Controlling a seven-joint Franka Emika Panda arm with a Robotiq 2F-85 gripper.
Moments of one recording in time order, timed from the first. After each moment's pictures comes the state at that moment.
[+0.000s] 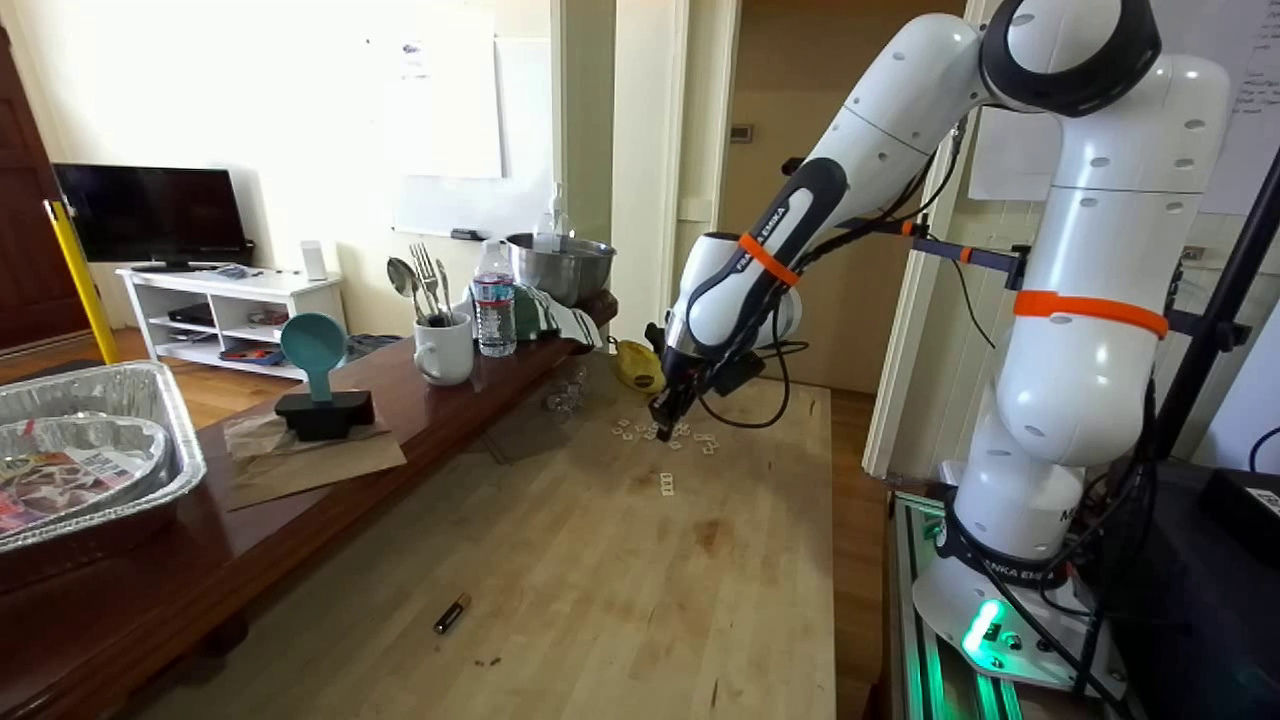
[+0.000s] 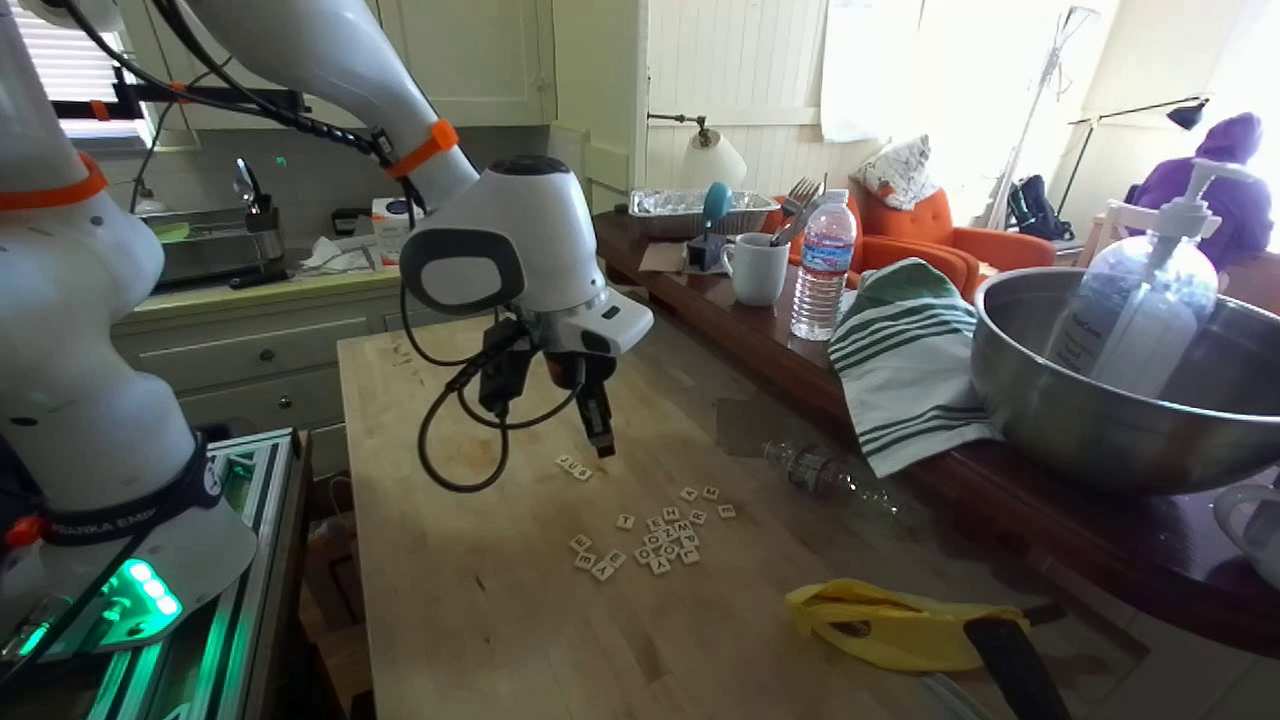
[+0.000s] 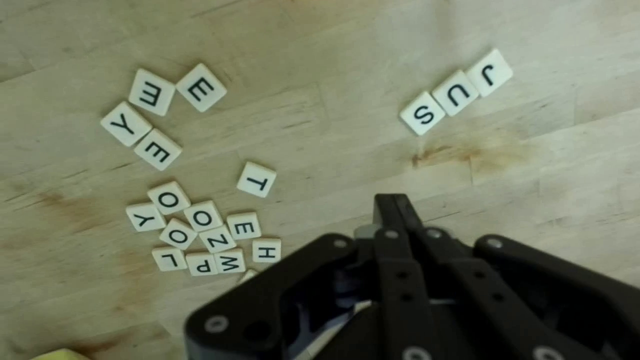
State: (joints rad) arm -0.13 0.00 -0.06 -2.65 0.16 2.88 -0.14
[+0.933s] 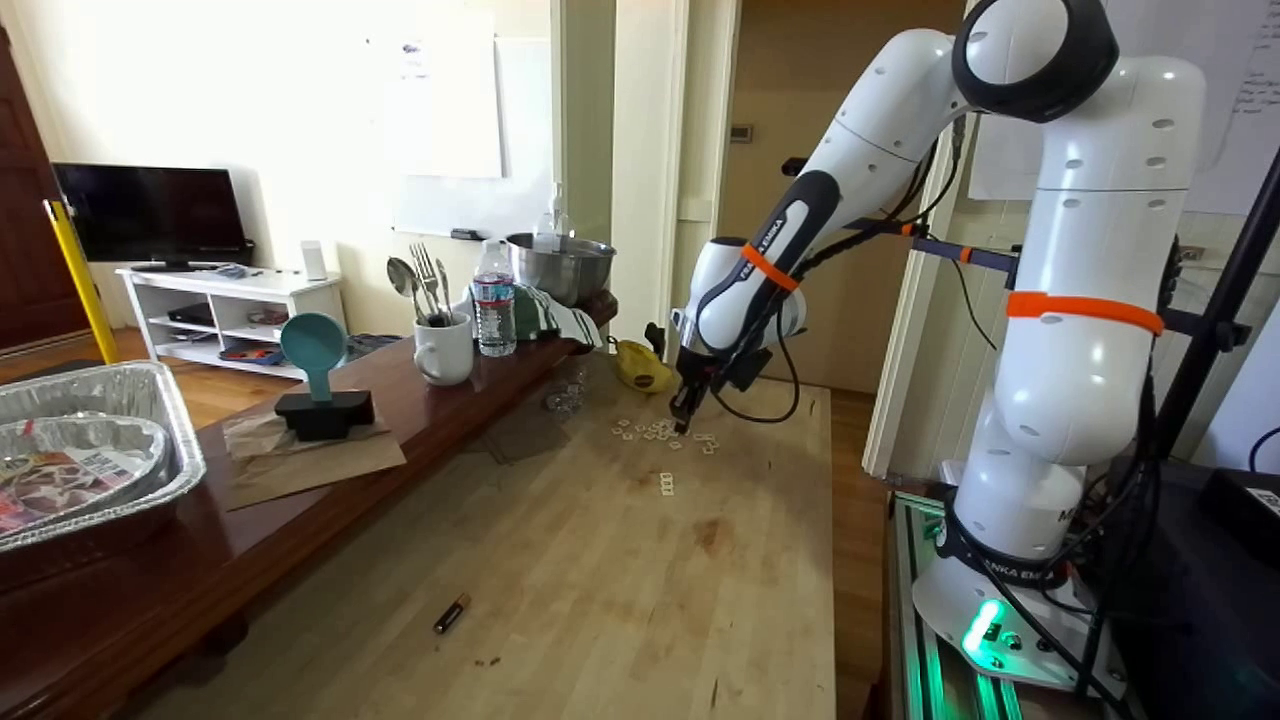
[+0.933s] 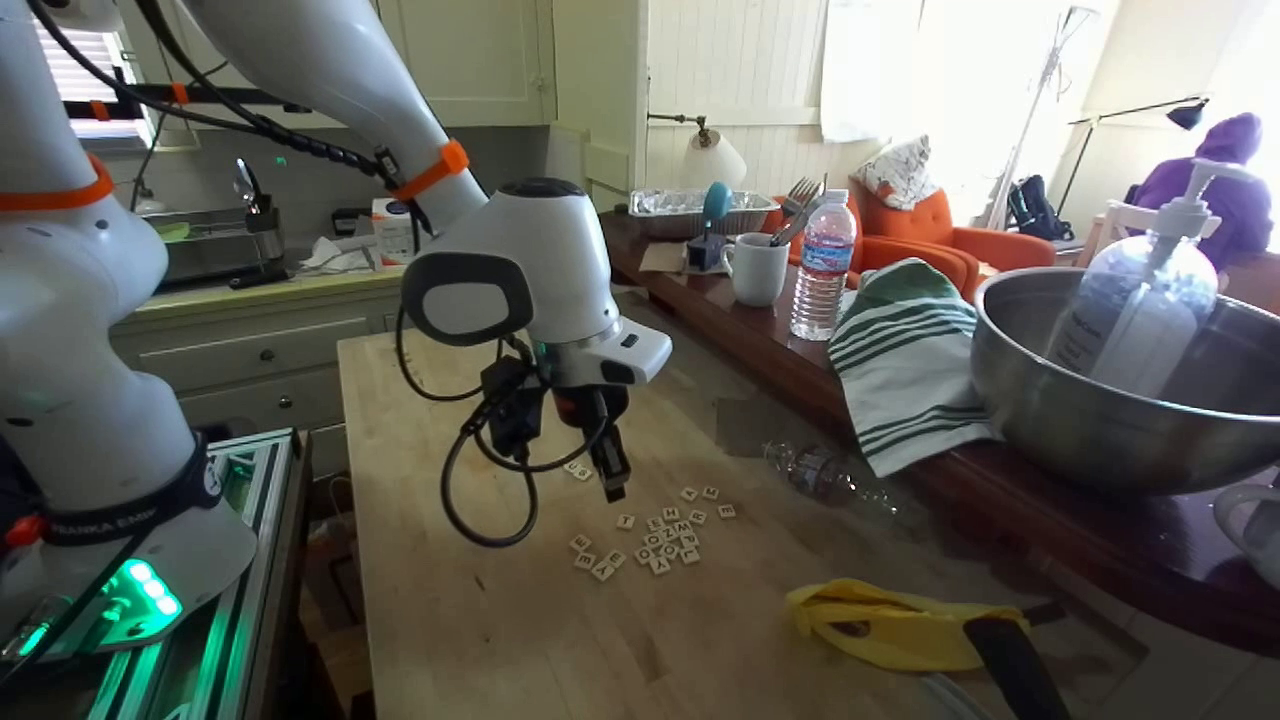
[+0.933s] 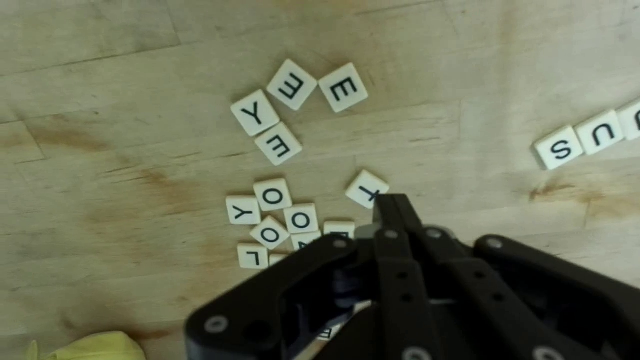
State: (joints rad) arm -0.16 0.06 -0.15 -2.62 0.03 2.88 -0.28
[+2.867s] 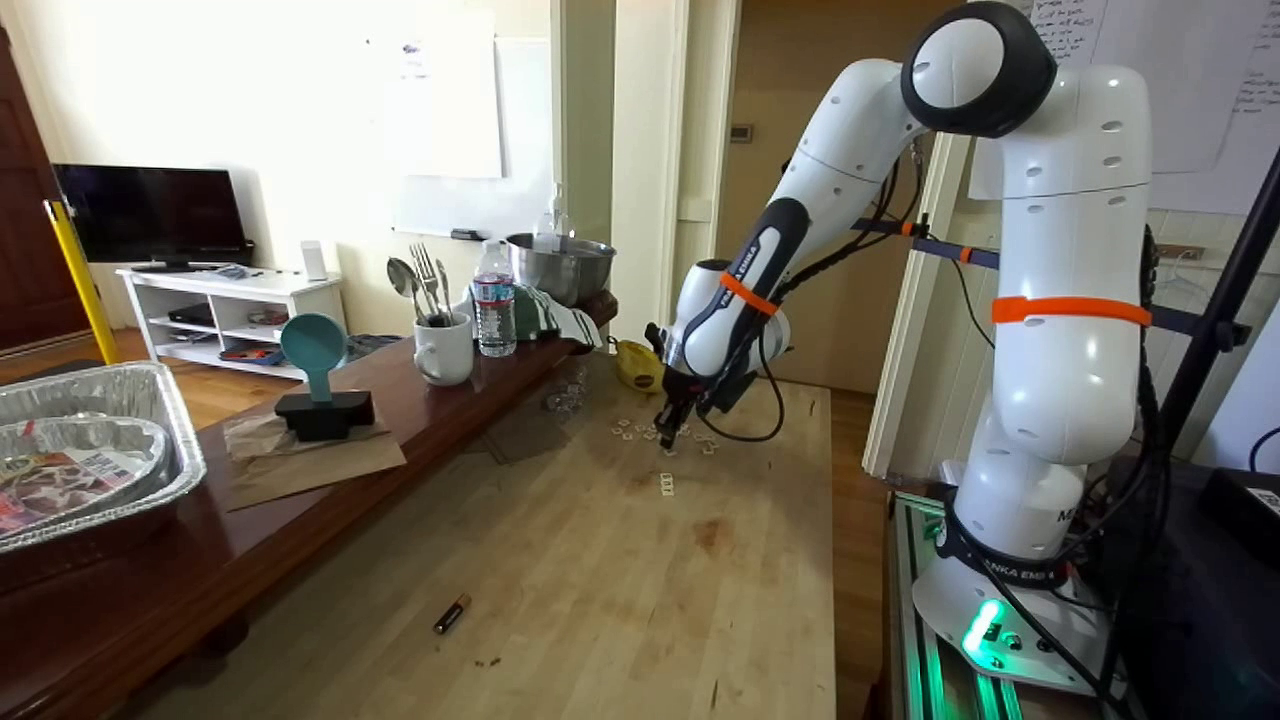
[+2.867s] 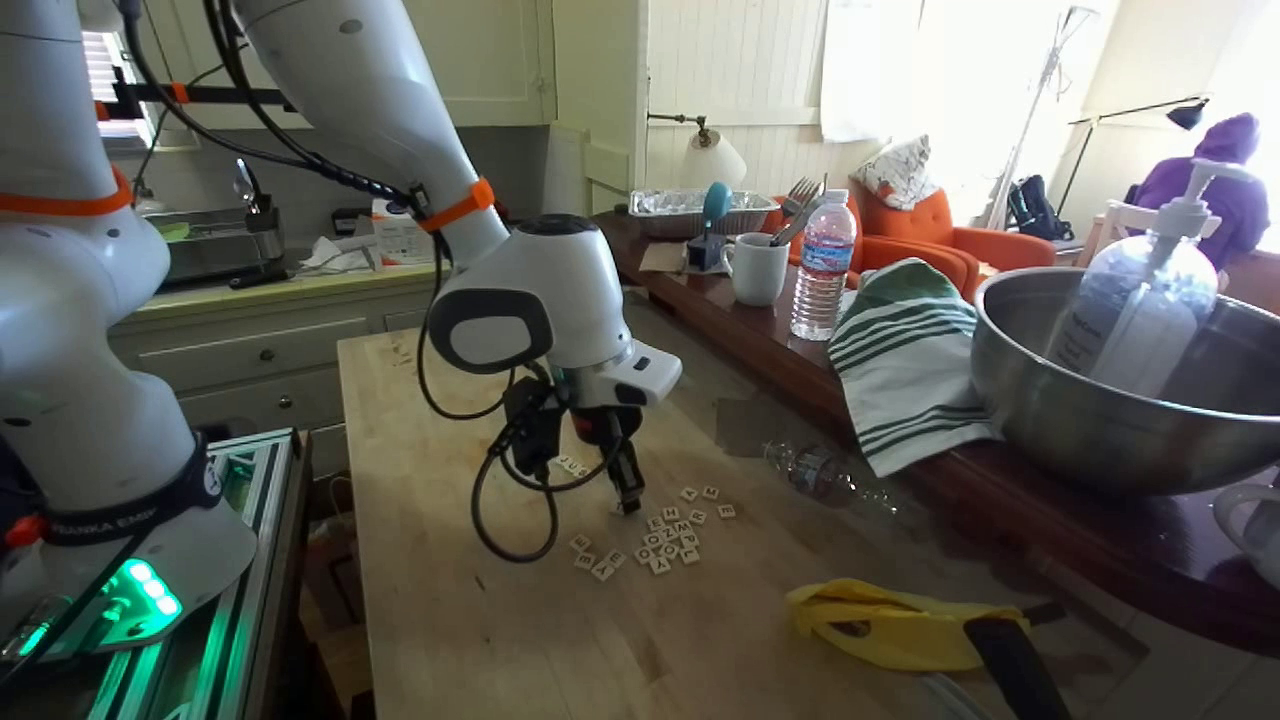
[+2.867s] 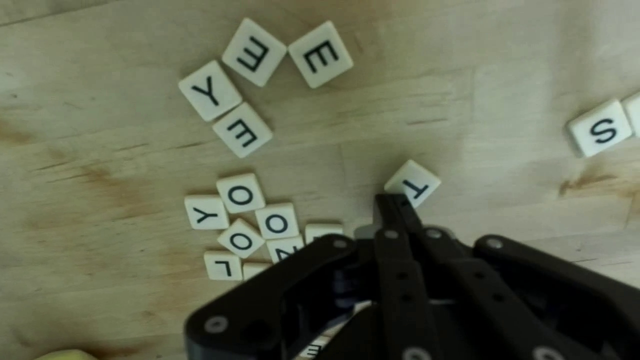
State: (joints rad) arm -0.19 0.19 -0.09 -2.58 0.05 3.00 -0.23
